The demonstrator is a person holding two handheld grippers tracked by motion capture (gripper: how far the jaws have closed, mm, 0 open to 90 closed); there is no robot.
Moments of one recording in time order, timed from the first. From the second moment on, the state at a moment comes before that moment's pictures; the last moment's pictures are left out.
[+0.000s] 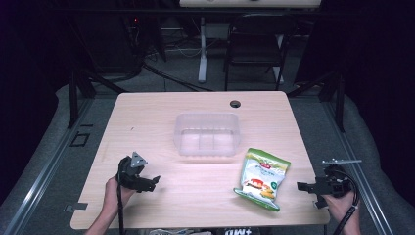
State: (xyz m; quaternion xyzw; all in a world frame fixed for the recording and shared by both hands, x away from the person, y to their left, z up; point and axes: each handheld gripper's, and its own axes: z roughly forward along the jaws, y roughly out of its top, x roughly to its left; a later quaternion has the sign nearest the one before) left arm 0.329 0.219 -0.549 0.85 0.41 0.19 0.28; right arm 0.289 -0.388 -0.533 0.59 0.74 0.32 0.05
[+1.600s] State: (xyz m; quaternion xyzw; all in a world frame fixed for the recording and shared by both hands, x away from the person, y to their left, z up) left arm 0.331 0.217 -0.553 0.85 0.41 0.19 0.28; right arm 0.311 -0.372 -0.535 0.58 0.74 0.33 0.03
